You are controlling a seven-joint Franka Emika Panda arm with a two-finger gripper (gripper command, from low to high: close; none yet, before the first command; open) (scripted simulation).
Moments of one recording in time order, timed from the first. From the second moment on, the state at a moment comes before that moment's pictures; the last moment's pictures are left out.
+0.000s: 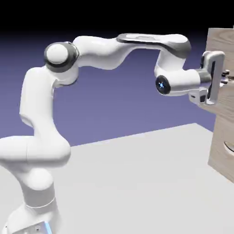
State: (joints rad) arm -1.88 -0.56 1.55 -1.85 2.55 2.61 0.32
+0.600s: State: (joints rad) arm -1.32 -0.70 0.99 -2.29 2.48 2.49 0.39
